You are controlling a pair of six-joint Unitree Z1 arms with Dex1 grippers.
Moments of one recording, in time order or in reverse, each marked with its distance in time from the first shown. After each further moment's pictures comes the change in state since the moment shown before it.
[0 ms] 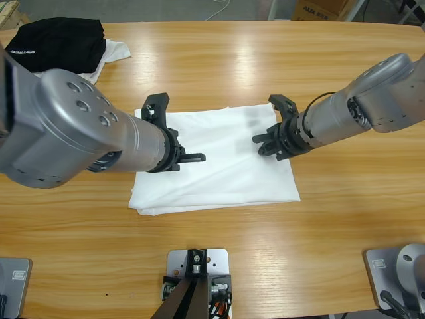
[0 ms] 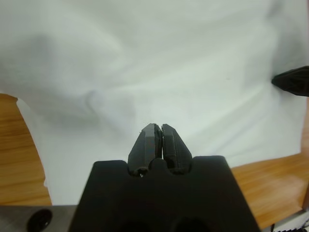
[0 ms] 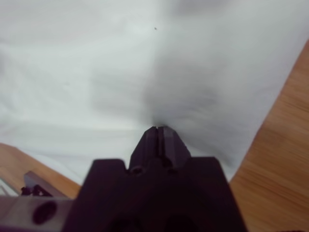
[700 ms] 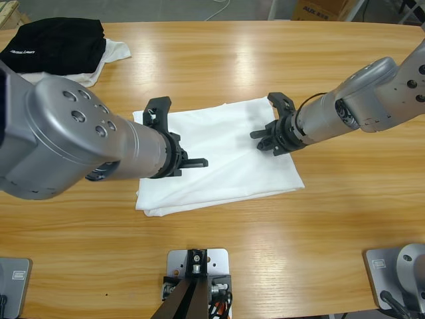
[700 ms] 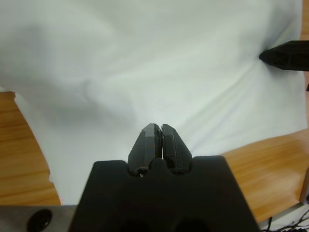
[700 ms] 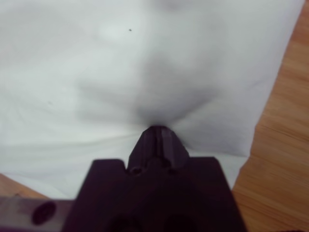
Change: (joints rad) arm 0 -0.029 -0.011 0.004 -0.002 0.000 -0.014; arm 1 0.000 0.040 0.000 -0.049 -0.072 0.022
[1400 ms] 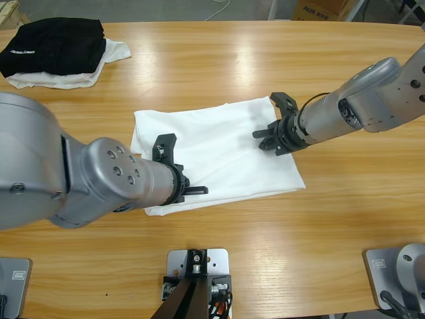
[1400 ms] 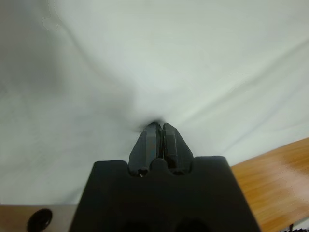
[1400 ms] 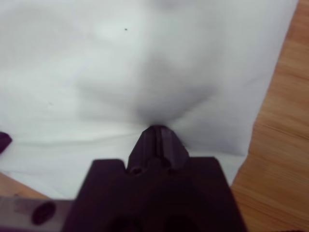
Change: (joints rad) arm 0 -0.036 0.077 0.157 -0.164 -0.050 -0.085; arm 1 -0.013 -0.007 0.011 0.000 -0.001 0.000
